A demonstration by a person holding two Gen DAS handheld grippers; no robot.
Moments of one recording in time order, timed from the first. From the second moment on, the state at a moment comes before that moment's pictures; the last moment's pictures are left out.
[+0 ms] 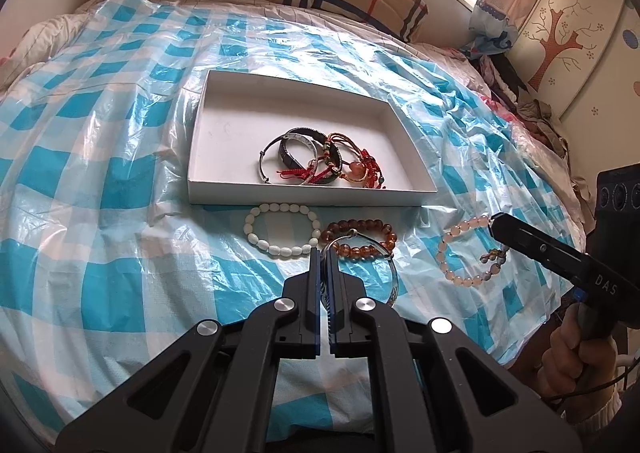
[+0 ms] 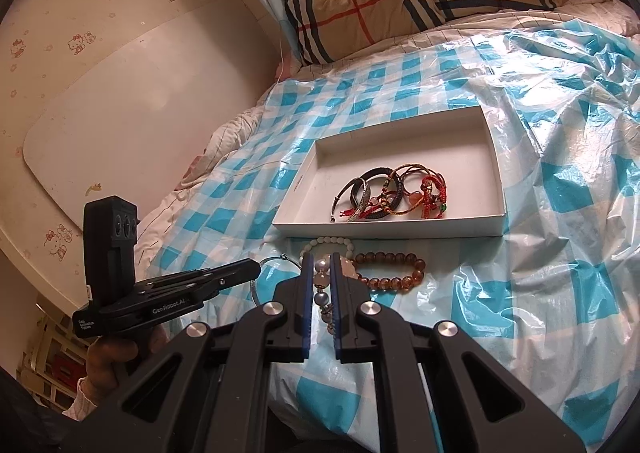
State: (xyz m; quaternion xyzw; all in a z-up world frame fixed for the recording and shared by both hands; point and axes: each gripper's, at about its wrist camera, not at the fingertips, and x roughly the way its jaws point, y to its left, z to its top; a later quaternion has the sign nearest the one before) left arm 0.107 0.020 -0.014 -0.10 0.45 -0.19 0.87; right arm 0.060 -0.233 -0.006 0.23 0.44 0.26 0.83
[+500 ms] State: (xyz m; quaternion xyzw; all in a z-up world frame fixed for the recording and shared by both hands) left arm 0.110 0.017 -0.022 -0.10 0.46 -0.19 0.86; right arm 0.059 -0.237 -0.011 0.23 0.45 0.26 0.82
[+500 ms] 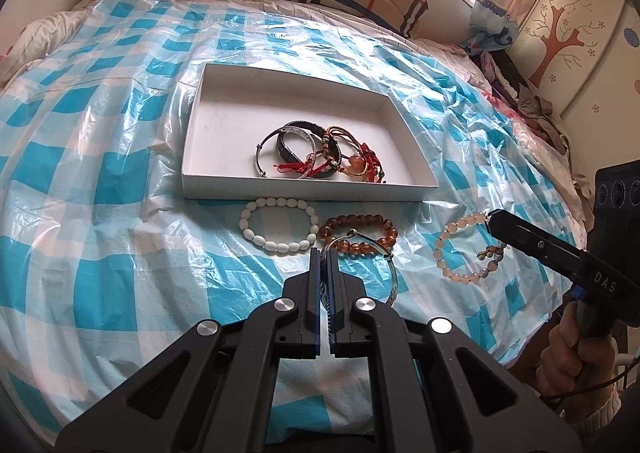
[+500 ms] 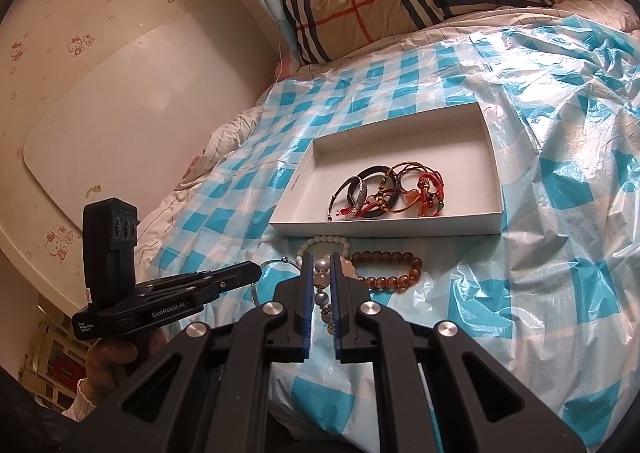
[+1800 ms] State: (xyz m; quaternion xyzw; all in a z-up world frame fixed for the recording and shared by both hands) left arm 0.126 0.026 -0.020 -0.11 0.45 -0.18 0.87; right arm 0.090 -0.221 -0.011 0.22 0.43 0.28 0.83
